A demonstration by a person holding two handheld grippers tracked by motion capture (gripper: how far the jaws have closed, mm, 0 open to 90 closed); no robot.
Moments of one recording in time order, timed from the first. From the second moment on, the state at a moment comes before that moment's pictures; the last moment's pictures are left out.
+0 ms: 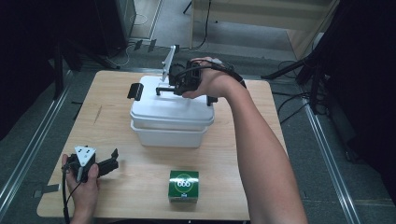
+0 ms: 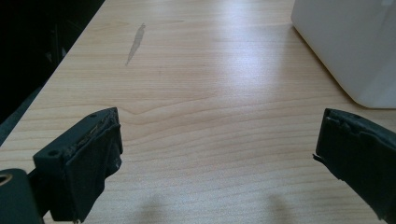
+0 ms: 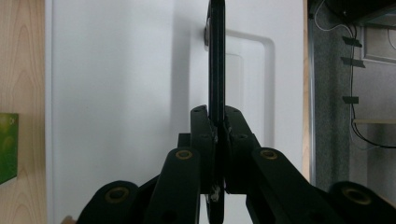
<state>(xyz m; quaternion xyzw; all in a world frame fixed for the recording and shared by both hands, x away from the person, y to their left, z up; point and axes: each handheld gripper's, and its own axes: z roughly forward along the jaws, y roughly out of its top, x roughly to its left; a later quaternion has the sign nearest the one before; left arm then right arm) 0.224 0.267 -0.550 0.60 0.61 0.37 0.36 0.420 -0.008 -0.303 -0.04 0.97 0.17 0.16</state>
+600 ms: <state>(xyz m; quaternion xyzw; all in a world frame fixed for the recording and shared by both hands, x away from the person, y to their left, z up) 0.224 0.267 -0.550 0.61 0.61 0.37 0.35 0.416 -0.064 -0.282 -0.01 0.97 0.17 0.18</state>
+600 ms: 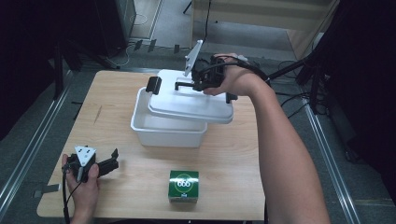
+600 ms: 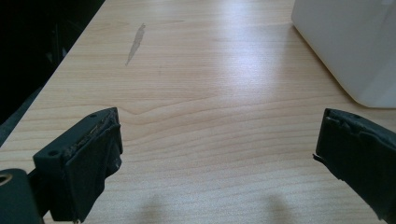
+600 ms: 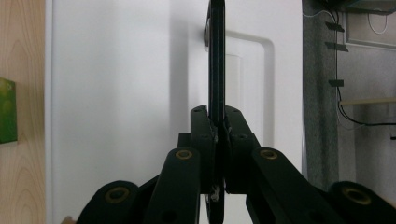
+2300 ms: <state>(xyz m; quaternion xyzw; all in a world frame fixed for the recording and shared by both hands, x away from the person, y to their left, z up) 0.224 0.267 -0.550 0.60 0.61 0.37 0.35 0.388 -0.217 -0.295 0.06 0.96 0.18 0.20</state>
